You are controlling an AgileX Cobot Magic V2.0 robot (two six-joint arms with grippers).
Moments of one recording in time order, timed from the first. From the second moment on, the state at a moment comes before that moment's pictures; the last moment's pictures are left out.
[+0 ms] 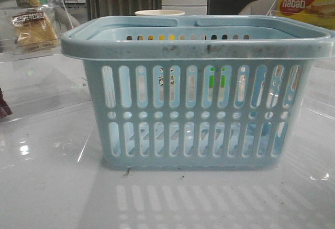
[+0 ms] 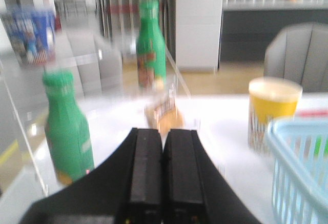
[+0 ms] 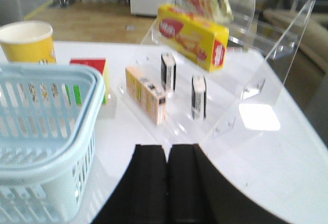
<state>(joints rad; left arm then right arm) -0.05 0.35 -0.65 0.00 0.47 0.03 -0.03 0.34 -0.66 -0.04 0.64 0.05</state>
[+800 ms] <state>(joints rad) -0.05 0.60 -0.57 0.00 0.62 0.03 -0.03 0.61 -0.61 -0.03 0.77 0.04</state>
